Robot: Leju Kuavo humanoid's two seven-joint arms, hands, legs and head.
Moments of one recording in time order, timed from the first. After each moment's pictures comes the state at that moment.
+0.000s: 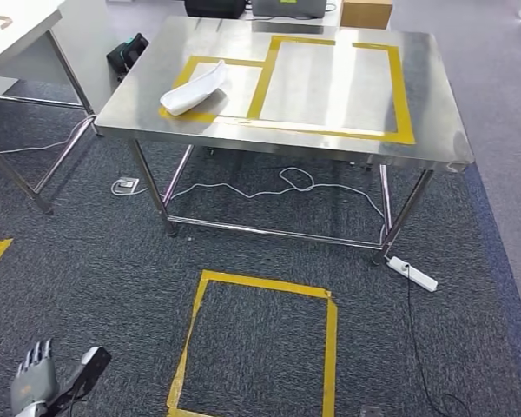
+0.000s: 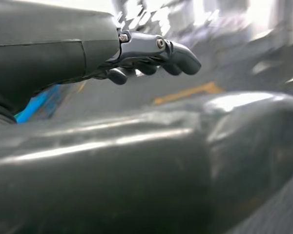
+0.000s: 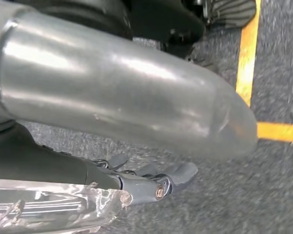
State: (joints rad) left arm -0.09 0.02 0.48 -0.51 -1.26 0.70 -0.14; right arm -0.06 0.17 -0.63 -0.21 0.74 -0.27 -0.12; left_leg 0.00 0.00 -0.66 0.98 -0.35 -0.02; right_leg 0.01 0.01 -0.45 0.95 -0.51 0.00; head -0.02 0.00
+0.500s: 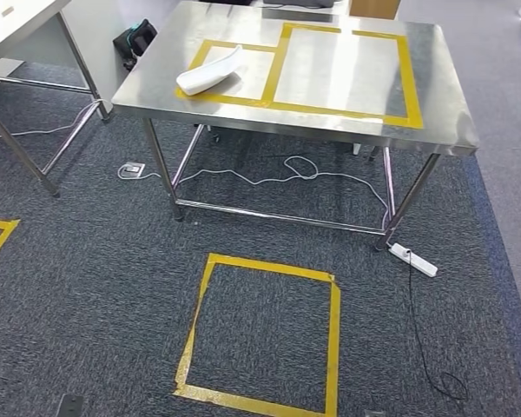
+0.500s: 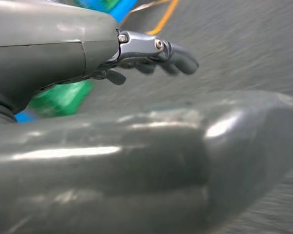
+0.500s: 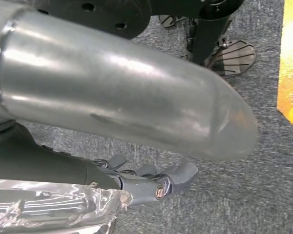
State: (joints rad) left arm -0.06 -0.05 0.86 -0.32 -1.03 0.70 -0.05; right arm -0.05 0.18 -0.67 -0.21 0.75 -0.36 -0.10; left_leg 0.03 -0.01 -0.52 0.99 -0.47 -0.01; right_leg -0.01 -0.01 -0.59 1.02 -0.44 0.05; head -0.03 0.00
